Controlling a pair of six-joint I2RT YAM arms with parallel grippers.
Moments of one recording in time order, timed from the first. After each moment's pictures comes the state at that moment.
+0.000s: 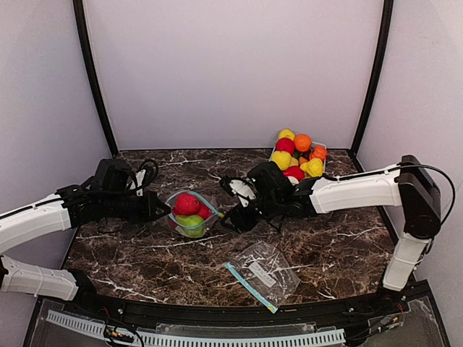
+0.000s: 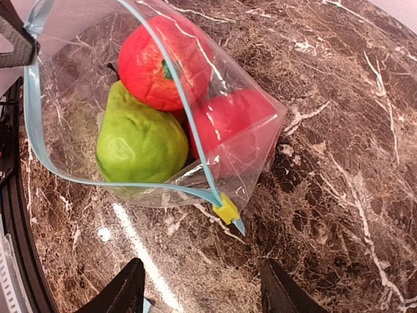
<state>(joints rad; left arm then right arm) -0.62 1.04 0.74 -0.39 0.19 -0.68 0.97 1.76 1.17 -0.12 -0.17 0.13</state>
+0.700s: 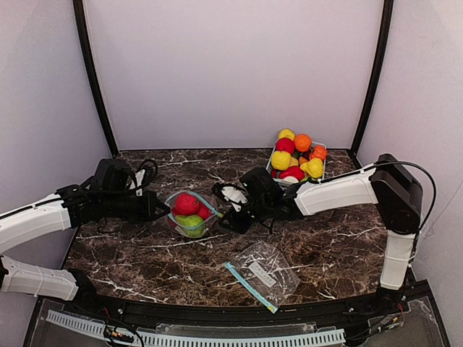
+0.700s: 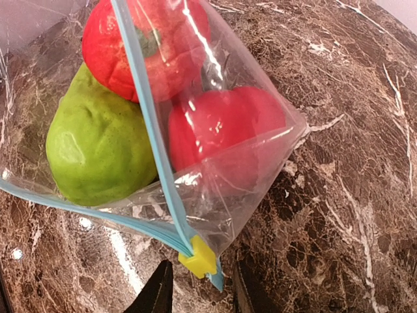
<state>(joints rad) -0.62 1.04 0.74 -0.39 0.19 -0.68 0.94 1.92 1.21 -0.02 -0.20 -0.01</state>
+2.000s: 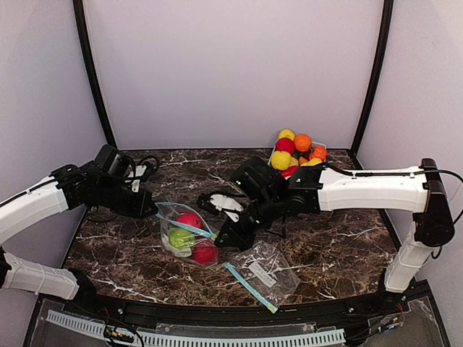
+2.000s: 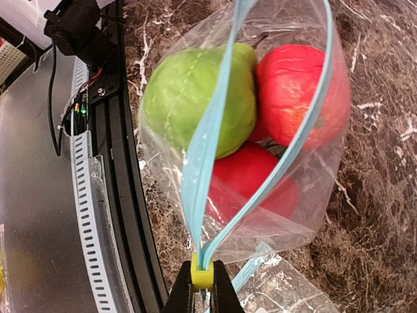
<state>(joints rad) -0.59 1.11 0.97 -0.76 0.09 -0.38 1.15 1.70 1.39 -0.56 -0.33 0.02</state>
